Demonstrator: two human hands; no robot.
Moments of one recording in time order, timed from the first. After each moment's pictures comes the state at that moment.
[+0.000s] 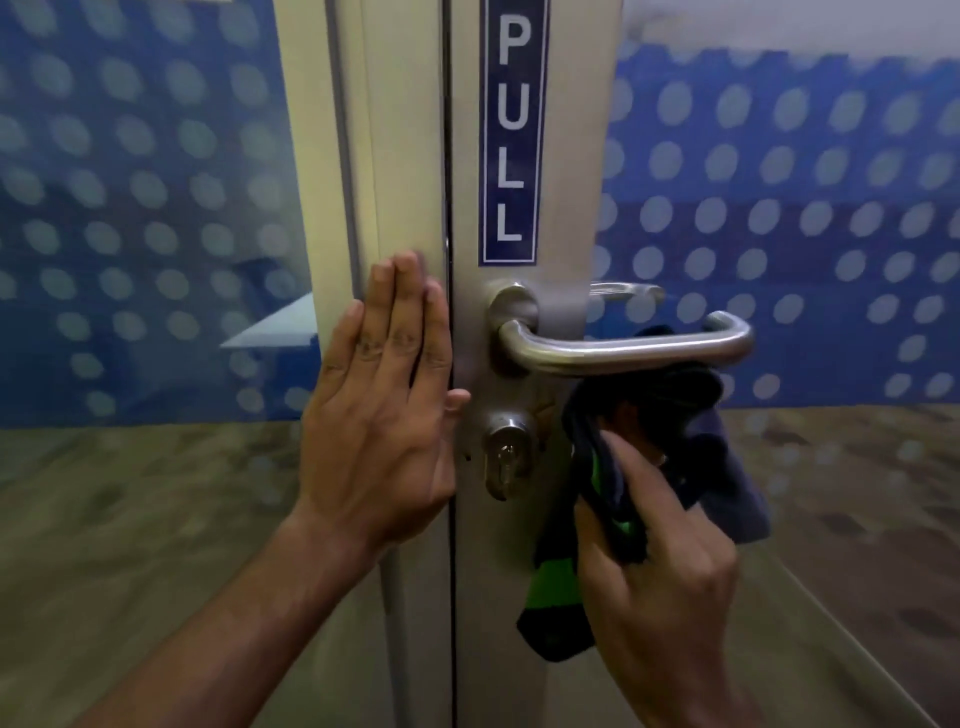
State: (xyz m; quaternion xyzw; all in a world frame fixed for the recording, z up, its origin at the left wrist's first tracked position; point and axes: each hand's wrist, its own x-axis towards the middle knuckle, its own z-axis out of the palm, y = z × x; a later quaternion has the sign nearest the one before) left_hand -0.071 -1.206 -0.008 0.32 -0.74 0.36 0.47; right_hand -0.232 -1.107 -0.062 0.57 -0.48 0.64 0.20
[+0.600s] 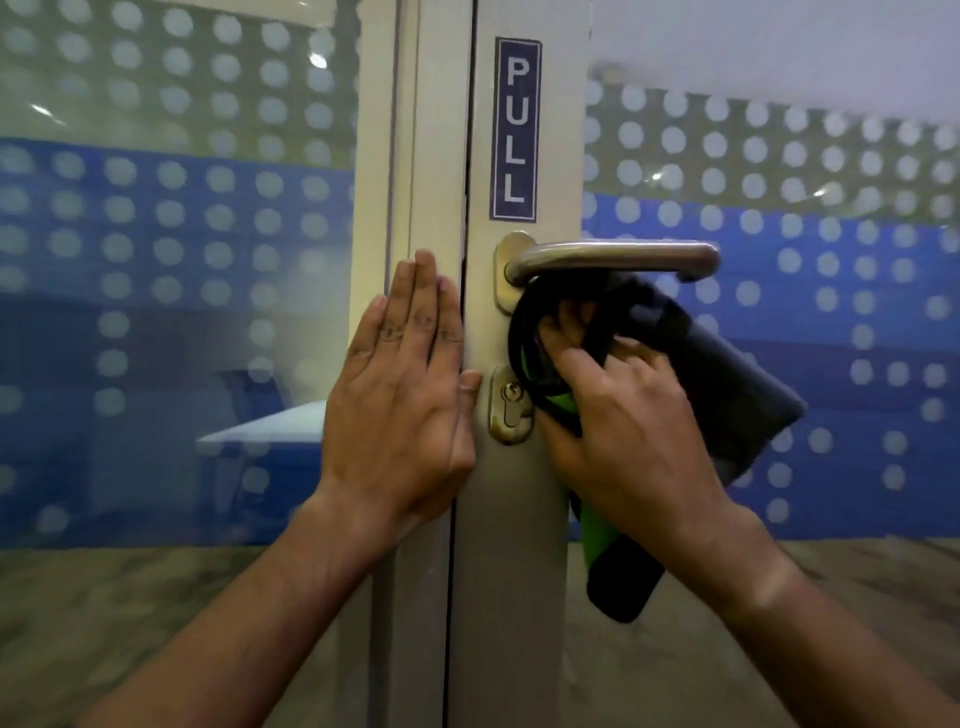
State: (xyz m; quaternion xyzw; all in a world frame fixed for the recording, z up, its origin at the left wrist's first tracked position) left_hand -0.078 -1.207 -0.058 0.32 -0.70 0.37 0.52; right_hand -0.240 -1.133 -0.052 0.64 -0.53 0.37 0.42
